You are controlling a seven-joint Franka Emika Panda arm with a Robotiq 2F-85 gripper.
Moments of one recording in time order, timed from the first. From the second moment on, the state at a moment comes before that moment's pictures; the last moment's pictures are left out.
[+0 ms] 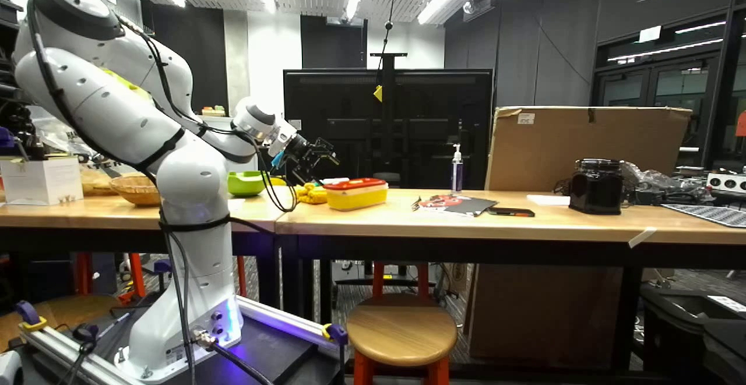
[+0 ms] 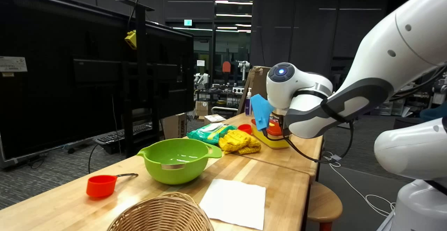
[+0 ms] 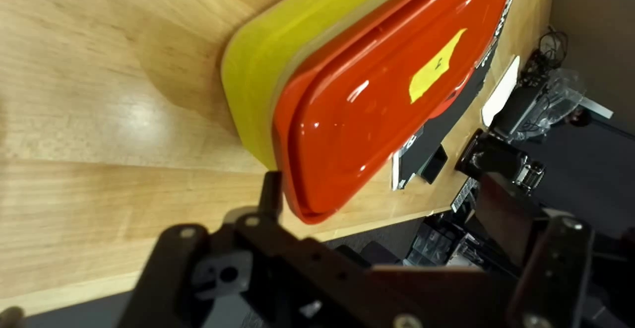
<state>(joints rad) -0.72 -0.86 0.99 -2.77 -0.26 2.62 2.60</state>
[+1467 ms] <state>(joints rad) -0.84 -0.72 1.01 -2.77 -0.27 2.76 2.54</state>
